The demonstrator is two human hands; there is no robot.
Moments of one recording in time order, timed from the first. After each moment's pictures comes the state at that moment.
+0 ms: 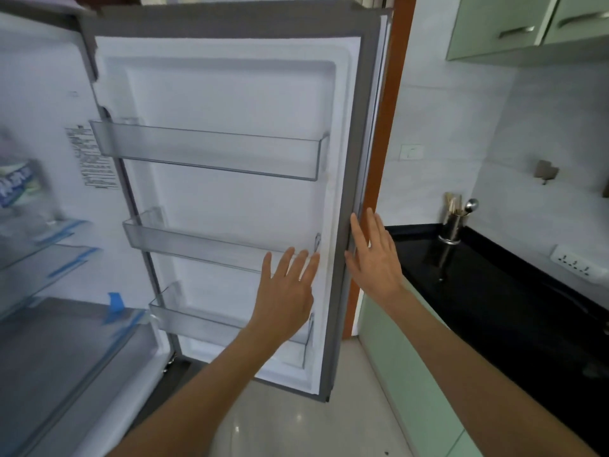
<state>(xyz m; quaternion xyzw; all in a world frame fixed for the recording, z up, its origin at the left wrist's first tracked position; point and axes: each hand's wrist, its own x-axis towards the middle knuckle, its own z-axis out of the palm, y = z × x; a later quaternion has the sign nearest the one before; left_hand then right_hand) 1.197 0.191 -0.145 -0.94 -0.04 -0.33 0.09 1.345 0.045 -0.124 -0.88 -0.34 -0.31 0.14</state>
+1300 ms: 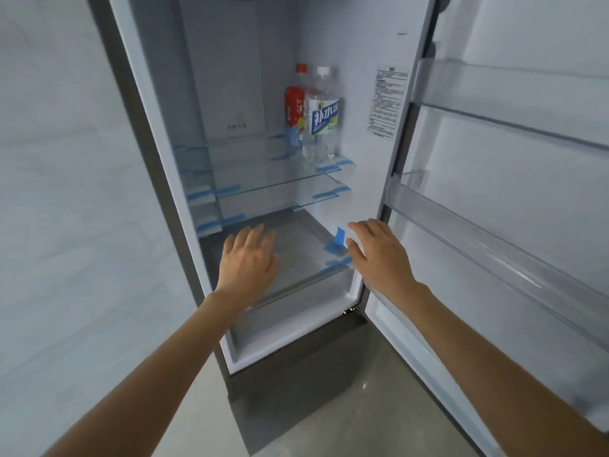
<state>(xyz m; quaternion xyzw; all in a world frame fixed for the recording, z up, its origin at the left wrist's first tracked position) 0.935 0.405 -0.189 -0.82 -0.51 -0.23 0.13 1.186 0.367 -0.173 -0.60 -0.73 -0.15 0.30</state>
